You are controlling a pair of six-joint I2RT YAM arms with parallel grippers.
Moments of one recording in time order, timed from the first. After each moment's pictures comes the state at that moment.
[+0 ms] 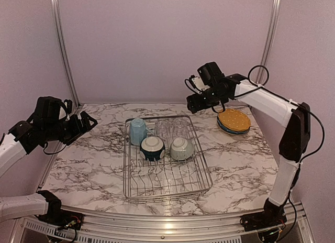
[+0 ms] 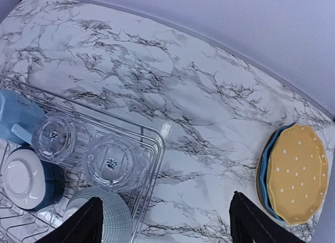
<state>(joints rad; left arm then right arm) -0.40 0.88 0.87 -0.59 0.03 -0.72 0.58 1.86 1.80 -0.77 0.16 0.08</state>
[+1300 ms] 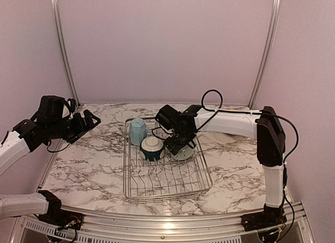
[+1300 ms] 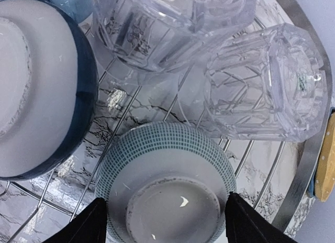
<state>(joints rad) -0.40 0.93 0.87 -0.53 0.06 -0.73 0.92 2.08 1.72 -0.87 0.41 0.13</state>
